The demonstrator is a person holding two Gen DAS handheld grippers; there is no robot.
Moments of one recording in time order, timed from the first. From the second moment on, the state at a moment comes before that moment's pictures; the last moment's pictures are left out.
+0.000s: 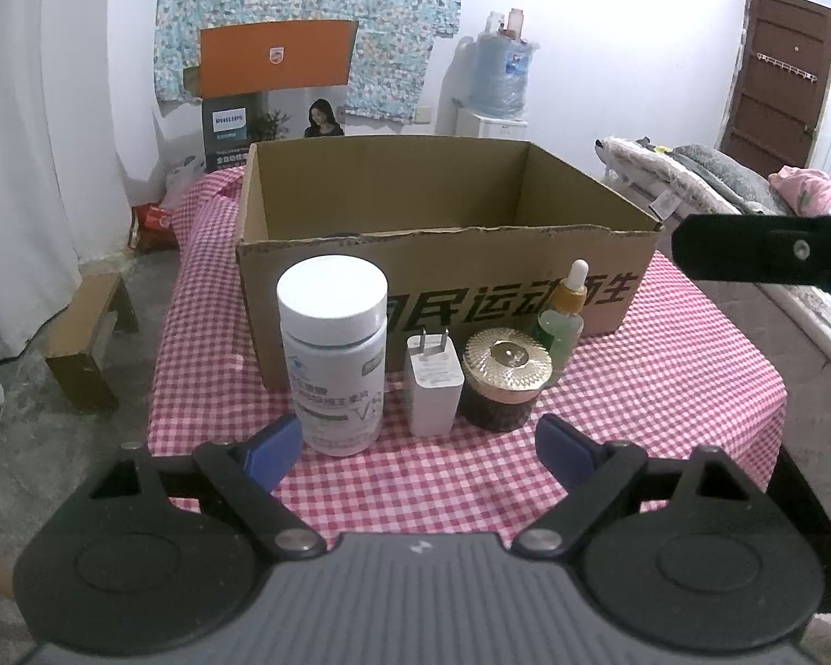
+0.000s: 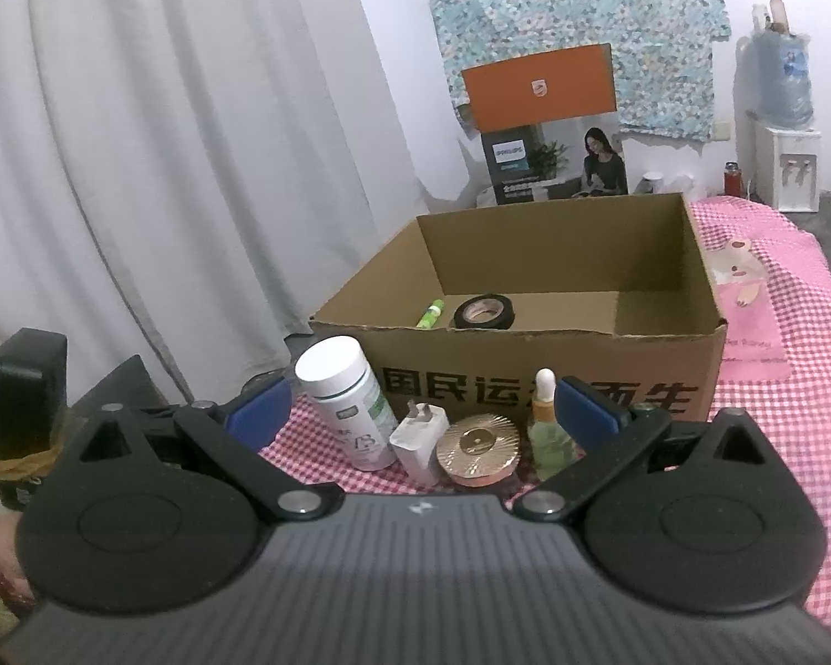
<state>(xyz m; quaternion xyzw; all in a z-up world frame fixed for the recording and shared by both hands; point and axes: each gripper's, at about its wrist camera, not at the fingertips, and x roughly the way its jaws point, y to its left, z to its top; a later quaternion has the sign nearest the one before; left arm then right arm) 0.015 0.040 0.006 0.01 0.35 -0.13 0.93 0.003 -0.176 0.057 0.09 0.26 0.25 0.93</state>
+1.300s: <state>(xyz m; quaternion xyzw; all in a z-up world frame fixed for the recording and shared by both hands) 0.059 0.059 0.000 0.01 0.32 -0.12 0.94 0.083 -0.122 0.036 0.13 0.33 0.33 0.87</state>
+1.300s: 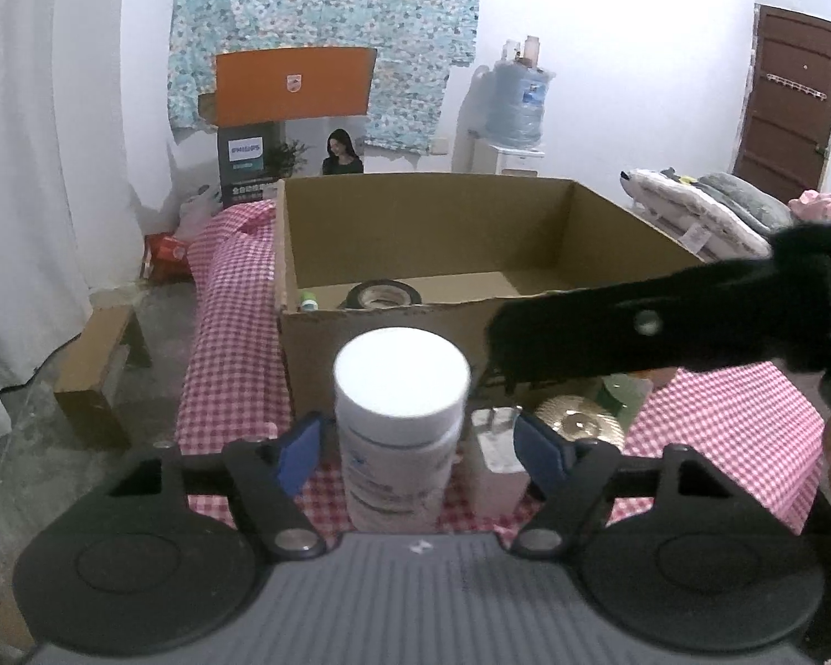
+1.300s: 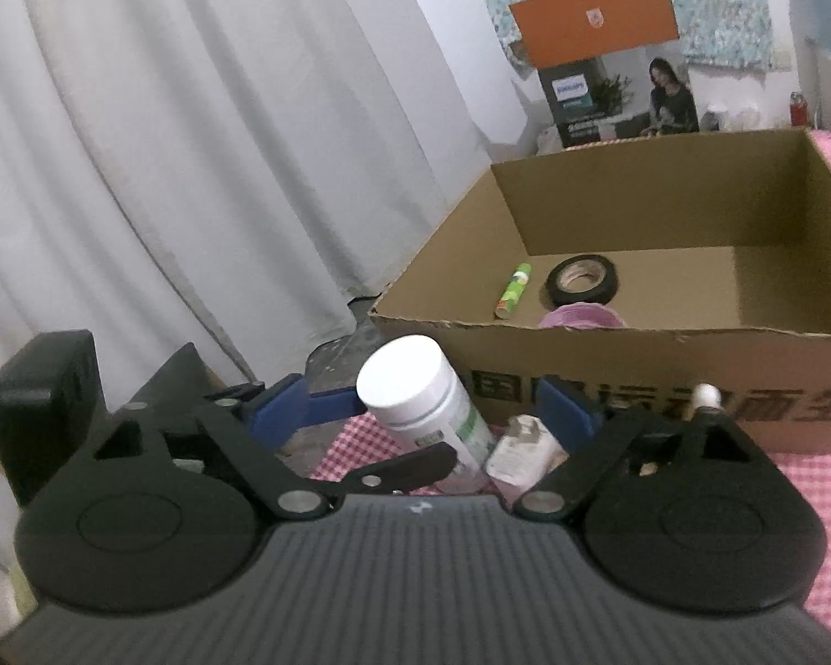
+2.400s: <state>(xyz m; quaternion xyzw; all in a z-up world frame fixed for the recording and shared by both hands) 0.029 0.061 0.057 0.03 0.26 -0.09 0.96 0.093 -0.100 0.064 0.15 0.33 0.40 0.84</state>
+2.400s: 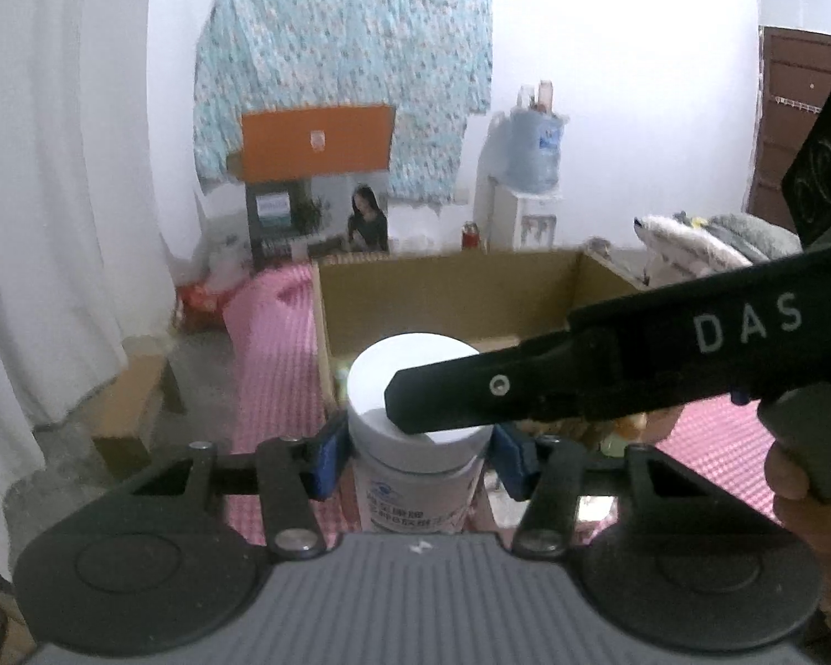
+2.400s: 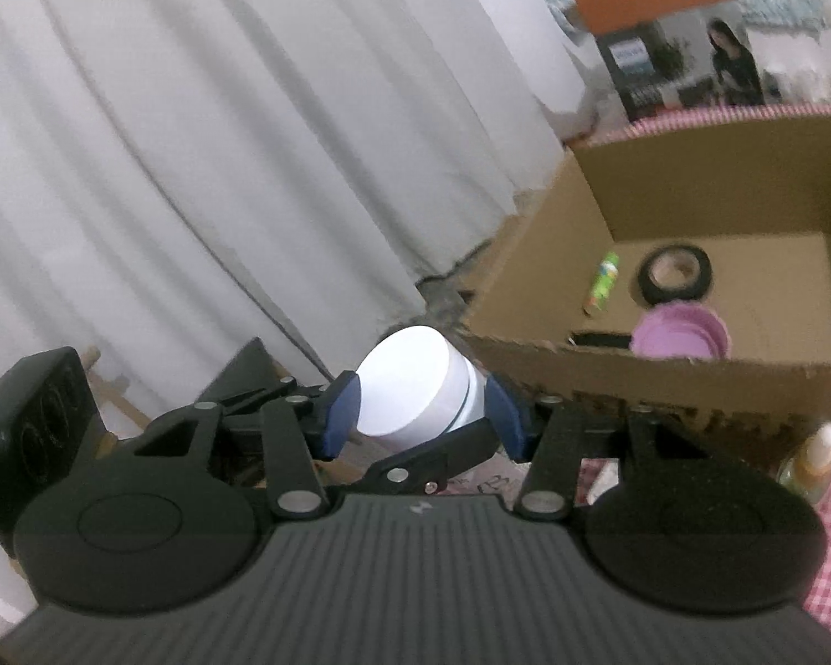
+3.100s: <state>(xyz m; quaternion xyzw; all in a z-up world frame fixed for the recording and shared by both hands) 0.177 -0.001 0.115 0.04 0.28 -0.16 0.95 0.205 -0.174 0.149 0.15 0.32 0.35 0.87</state>
